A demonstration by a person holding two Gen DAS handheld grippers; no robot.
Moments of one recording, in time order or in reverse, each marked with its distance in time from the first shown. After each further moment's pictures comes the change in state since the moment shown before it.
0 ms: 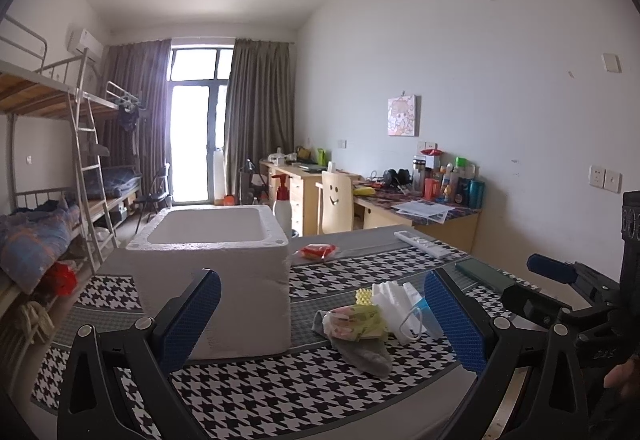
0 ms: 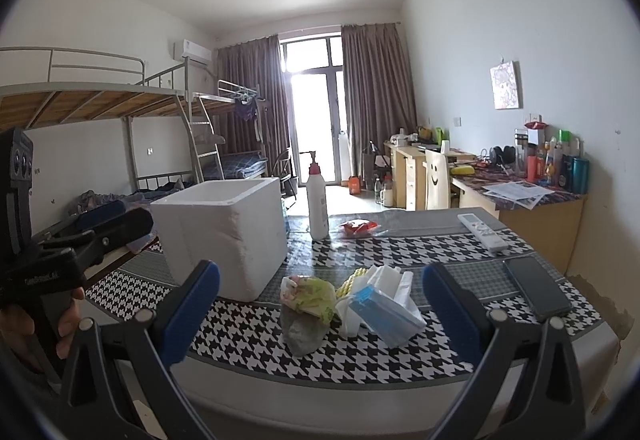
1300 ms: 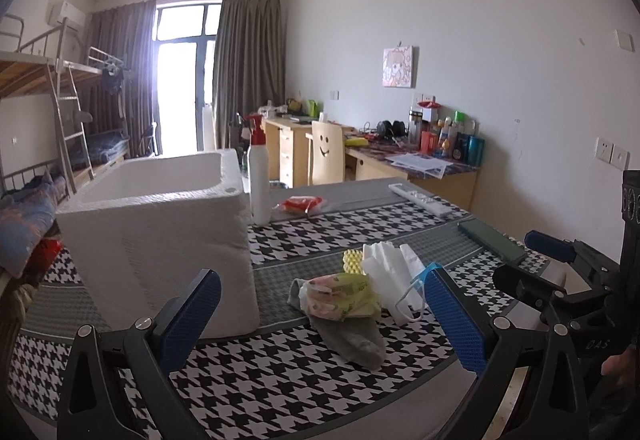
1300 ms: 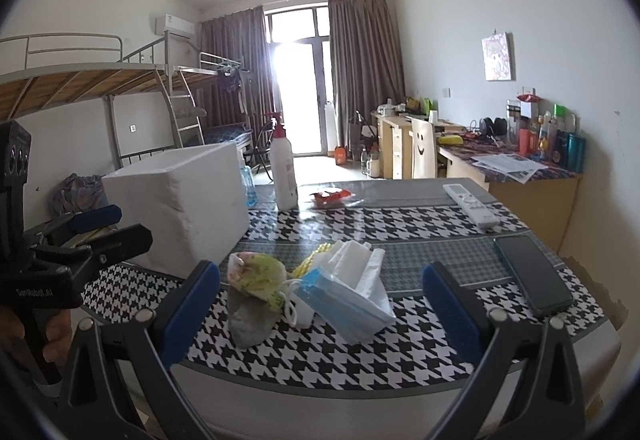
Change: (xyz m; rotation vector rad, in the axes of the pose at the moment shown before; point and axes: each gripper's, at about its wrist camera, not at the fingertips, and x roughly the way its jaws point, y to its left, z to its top) left arm 0.073 -0.016 -0.016 0.001 0.193 -0.025; right arm 0.047 -0.044 -0.015 0.008 0.119 -0.044
